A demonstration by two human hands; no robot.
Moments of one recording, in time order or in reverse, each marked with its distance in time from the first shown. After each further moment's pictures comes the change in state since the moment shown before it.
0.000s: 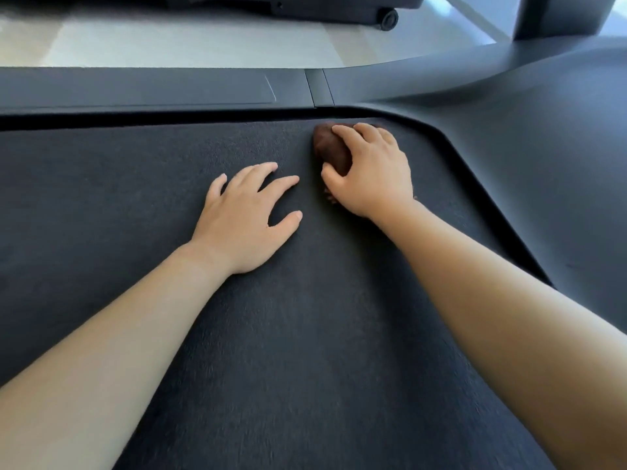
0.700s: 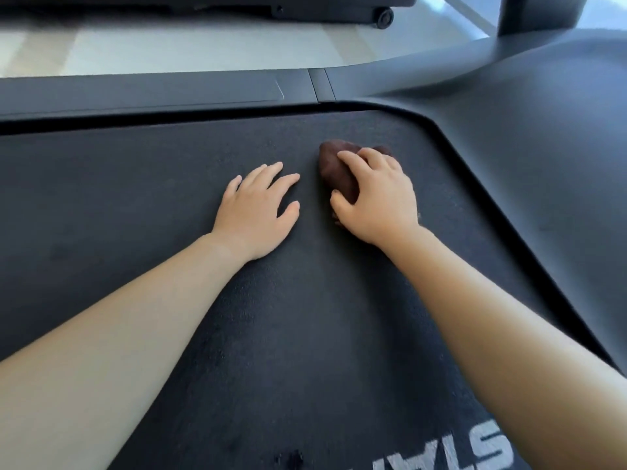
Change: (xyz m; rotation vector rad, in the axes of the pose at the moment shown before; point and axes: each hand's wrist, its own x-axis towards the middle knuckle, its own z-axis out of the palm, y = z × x) left_hand -0.028 0.004 -0.010 -0.027 -0.040 -0.016; right_hand -0.078 -0.029 -0.031 0.017 -0.065 0.034
